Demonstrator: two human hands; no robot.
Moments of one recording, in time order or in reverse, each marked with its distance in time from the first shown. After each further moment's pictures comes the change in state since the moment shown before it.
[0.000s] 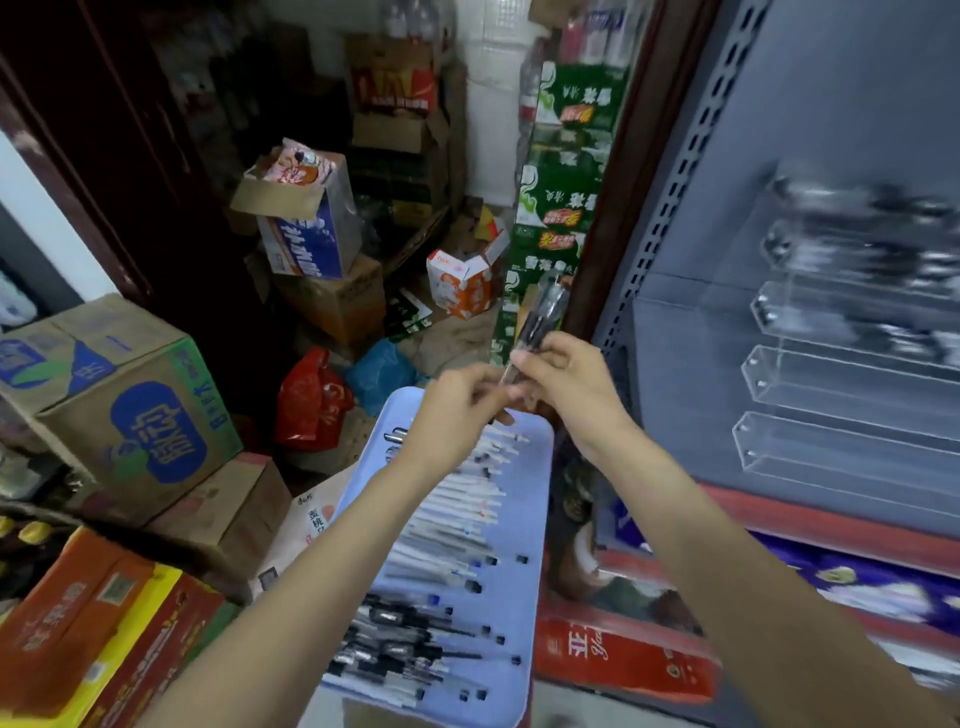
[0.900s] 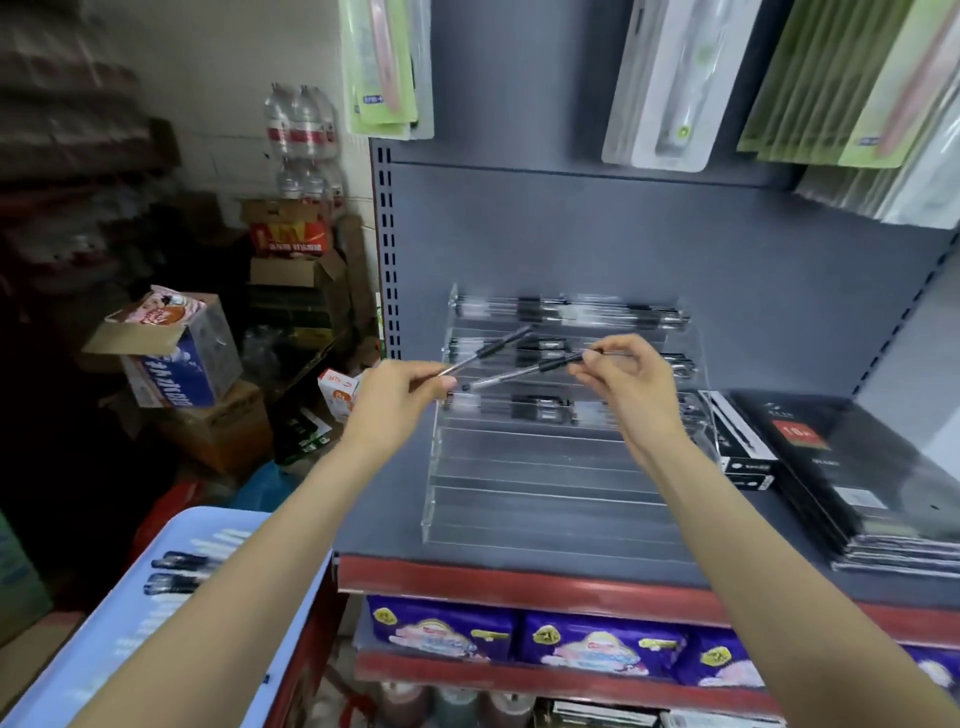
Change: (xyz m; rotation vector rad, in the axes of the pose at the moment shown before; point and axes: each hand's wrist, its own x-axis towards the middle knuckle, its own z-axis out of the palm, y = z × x) left_hand 0.065 0.184 0.189 0.260 0.164 0.325; right_hand -0.054 -0.052 -0.358 0.236 0.365 -0.280
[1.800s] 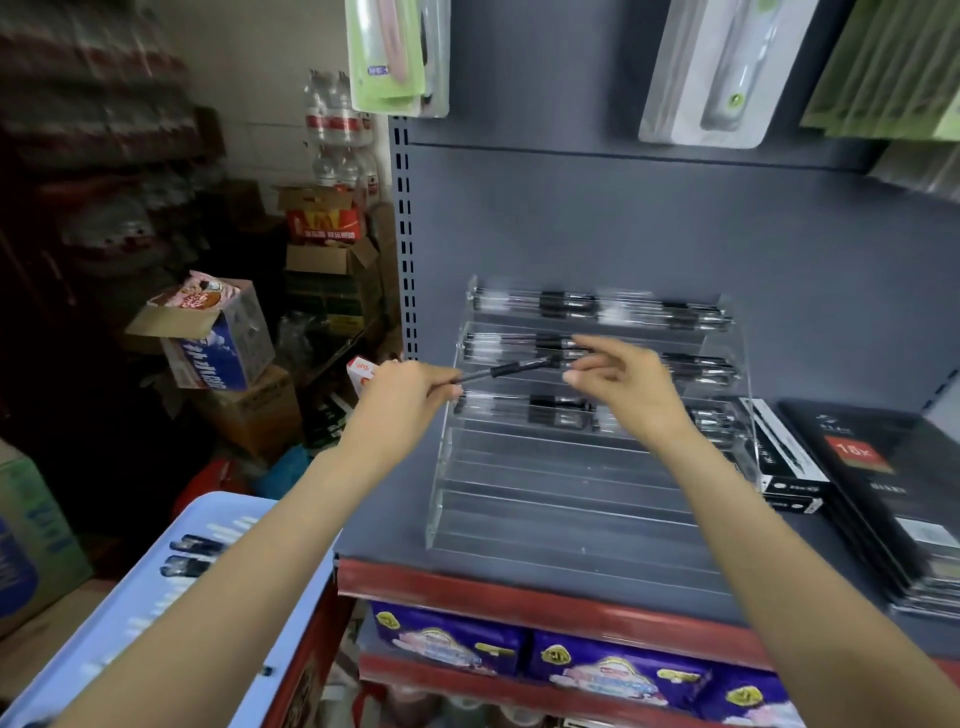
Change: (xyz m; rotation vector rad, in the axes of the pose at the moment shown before) left_hand 0.007 -0.005 0.006 0.399 -0.035 0.084; right_hand 0.037 0.021 -0.003 -0.582 -0.244 -0.046
